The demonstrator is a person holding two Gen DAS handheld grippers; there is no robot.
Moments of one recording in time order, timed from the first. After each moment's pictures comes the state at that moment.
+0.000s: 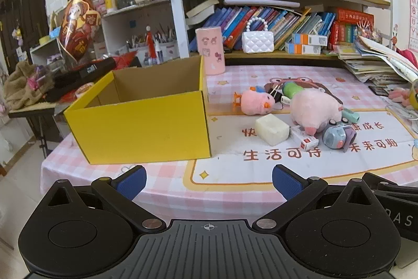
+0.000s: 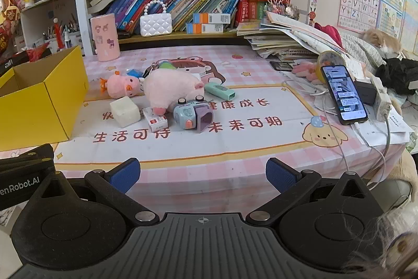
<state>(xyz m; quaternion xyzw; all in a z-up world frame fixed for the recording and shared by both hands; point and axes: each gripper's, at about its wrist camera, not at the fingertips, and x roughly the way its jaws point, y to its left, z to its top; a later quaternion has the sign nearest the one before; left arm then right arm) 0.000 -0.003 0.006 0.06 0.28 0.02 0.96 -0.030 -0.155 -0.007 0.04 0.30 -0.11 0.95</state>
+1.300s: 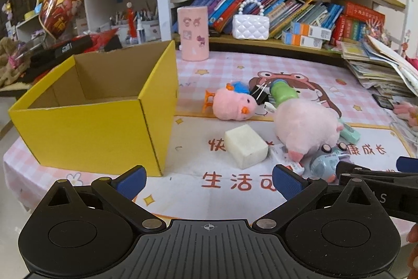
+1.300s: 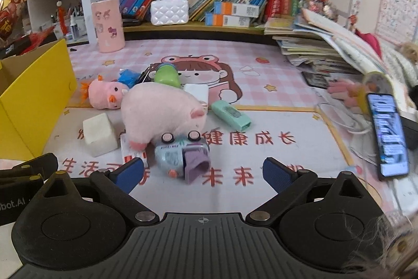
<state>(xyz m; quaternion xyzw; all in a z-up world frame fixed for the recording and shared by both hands) 0.088 -0.047 -0.010 0.00 0.34 0.02 0.94 0.093 -0.211 -0.019 0.01 0.34 -0.03 0.94</state>
